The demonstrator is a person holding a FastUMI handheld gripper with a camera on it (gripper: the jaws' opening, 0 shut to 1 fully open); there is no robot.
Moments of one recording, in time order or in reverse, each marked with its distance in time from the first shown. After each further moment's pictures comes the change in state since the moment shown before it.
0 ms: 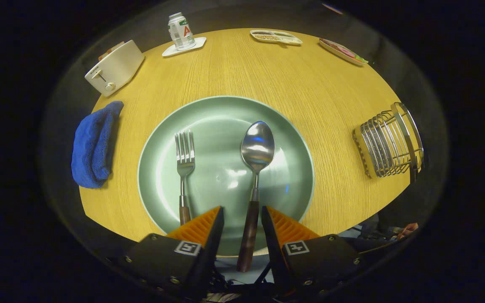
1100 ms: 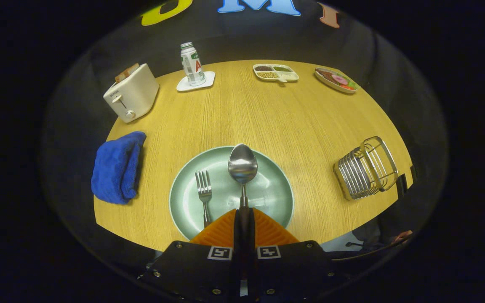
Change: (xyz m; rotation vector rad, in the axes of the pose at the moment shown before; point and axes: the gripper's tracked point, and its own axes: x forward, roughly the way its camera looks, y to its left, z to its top) arm -0.068 0.001 0.044 0.014 -0.233 0.025
